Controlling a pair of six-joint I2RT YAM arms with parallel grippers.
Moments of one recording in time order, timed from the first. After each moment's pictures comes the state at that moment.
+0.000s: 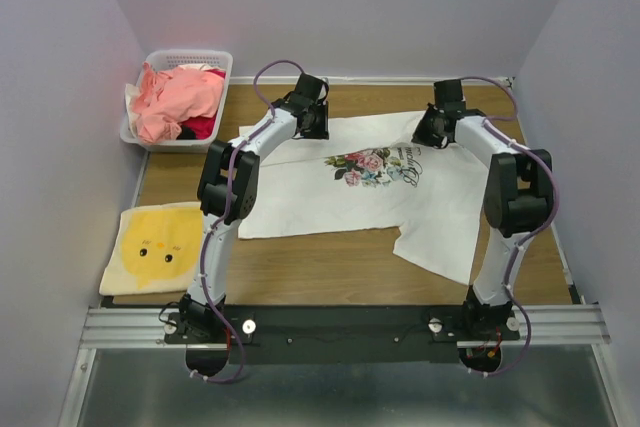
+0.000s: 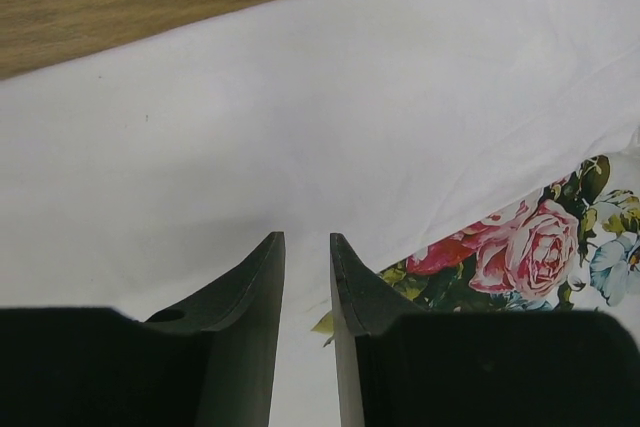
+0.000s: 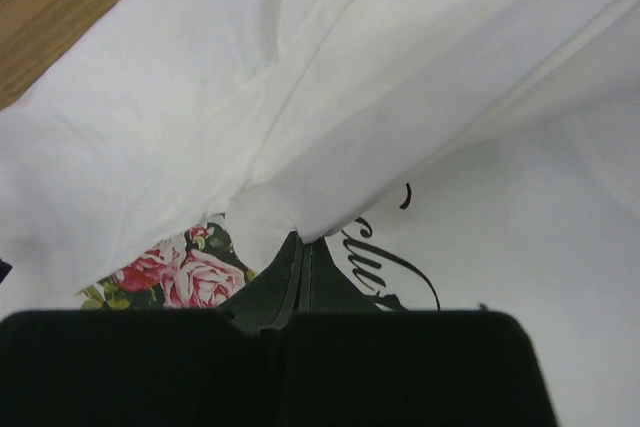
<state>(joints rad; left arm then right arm) -0.43 2.31 1.94 -0.48 0.11 -0.37 0.13 2.00 1.50 -0.39 -0.02 0.58</state>
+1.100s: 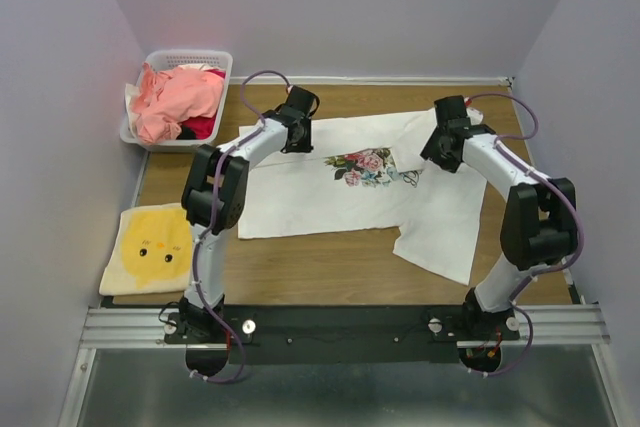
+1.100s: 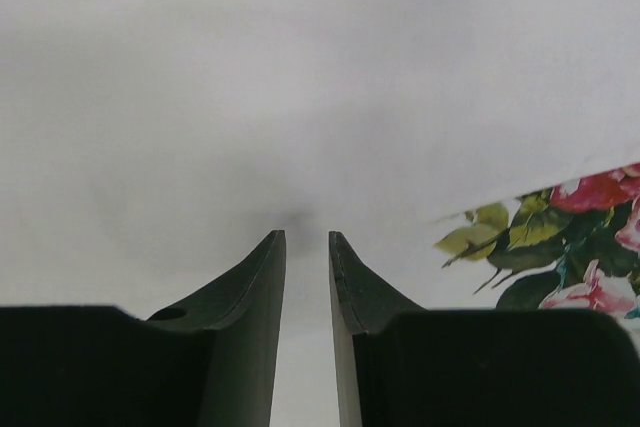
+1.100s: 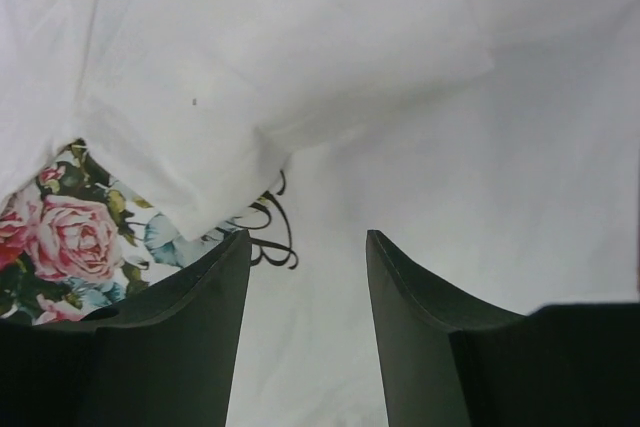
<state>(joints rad) -0.42 2.18 1.72 -0.48 -0.09 -0.35 0.18 1.72 1.25 -0.54 0.27 0.66</state>
